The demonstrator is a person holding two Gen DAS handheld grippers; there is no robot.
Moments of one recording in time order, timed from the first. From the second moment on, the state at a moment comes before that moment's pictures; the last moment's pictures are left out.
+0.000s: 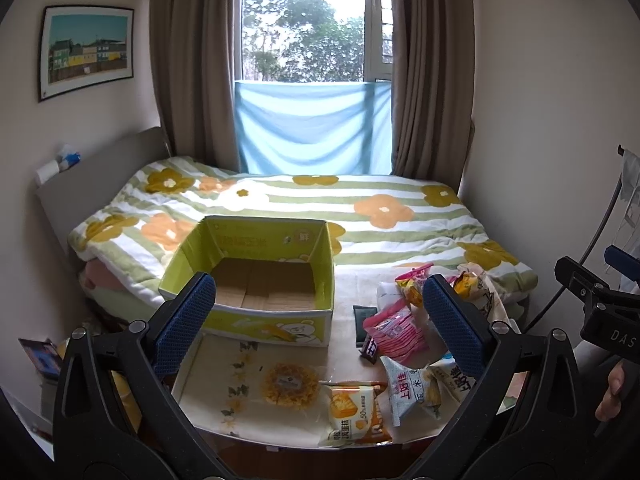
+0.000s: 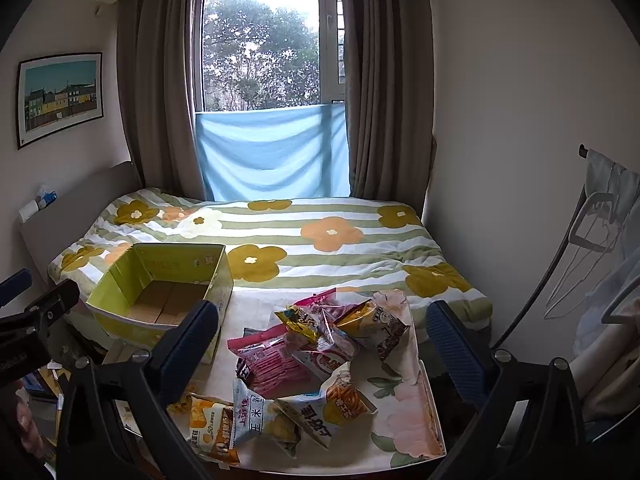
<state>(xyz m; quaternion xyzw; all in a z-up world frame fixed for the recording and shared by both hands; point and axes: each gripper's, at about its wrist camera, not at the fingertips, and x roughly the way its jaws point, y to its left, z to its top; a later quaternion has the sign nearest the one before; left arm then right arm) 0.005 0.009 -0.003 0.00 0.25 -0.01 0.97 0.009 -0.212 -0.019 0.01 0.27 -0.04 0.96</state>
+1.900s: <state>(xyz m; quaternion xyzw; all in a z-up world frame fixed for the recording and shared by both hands) -0.001 0.013 -0.001 0.00 0.25 -0.01 0.97 0.001 -0.199 -0.019 0.01 0.27 -0.03 0.96</state>
